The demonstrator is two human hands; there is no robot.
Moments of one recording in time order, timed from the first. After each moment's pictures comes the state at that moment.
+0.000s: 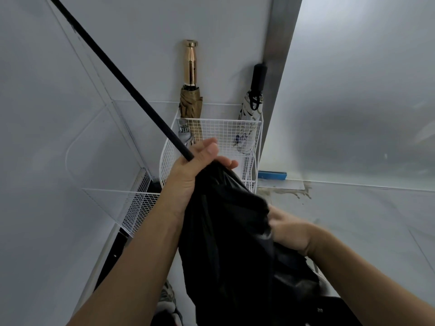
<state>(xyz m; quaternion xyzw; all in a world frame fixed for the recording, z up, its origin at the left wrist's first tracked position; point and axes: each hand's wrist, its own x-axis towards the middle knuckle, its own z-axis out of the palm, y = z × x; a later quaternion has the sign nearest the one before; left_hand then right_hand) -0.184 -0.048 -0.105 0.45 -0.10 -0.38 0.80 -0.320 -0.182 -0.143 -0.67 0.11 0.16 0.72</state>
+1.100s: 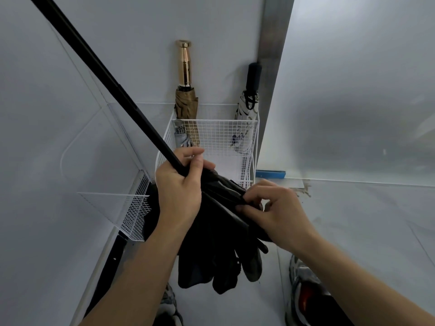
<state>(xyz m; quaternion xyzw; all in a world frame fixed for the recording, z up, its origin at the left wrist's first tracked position) -0.187 -0.054 -0.125 0.72 -0.20 -0.02 0.66 -0.316 -0.176 -0.146 -0.86 0.19 -0.18 0.45</state>
